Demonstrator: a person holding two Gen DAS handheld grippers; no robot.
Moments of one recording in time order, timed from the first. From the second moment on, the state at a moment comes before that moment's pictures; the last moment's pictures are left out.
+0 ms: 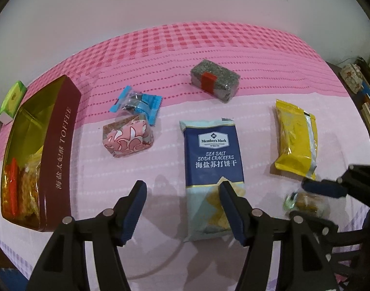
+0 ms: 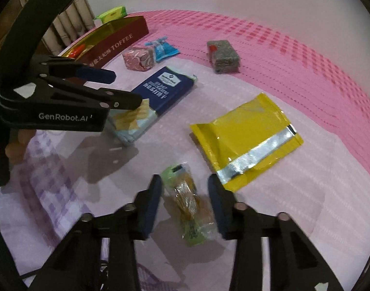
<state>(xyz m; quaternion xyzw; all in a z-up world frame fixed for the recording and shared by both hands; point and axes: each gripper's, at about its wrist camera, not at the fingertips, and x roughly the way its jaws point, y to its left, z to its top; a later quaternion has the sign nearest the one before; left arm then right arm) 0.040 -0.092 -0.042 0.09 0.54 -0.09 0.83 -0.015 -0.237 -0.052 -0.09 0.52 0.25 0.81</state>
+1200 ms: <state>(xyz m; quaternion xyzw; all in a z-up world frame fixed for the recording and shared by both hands) 0.051 -0.106 -0.062 0.07 0.57 -0.12 0.81 -0.029 -0.274 -0.053 0.03 0.50 0.17 0.85</state>
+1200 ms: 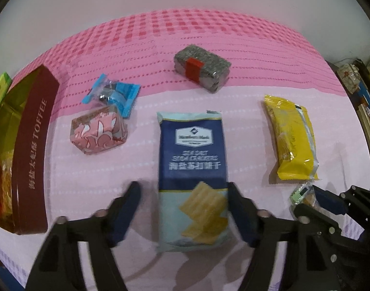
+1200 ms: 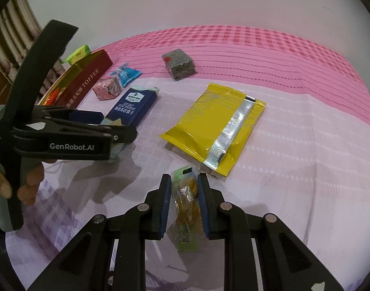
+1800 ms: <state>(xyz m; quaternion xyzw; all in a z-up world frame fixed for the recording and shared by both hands) 0.031 -0.090 -0.038 0.10 0.54 -0.14 0.82 -0.020 -0.254 -0.053 -0.01 0.52 0.11 0.85</state>
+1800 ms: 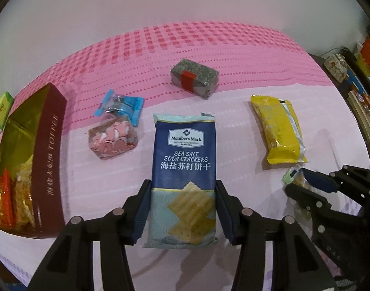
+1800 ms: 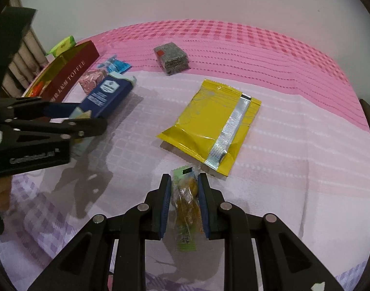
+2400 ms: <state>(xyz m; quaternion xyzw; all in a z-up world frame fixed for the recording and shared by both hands) 0.020 -0.036 0.012 0.10 0.49 -0.11 0.86 -0.017 -0.234 -0.054 -0.03 0.53 0.06 0.84</state>
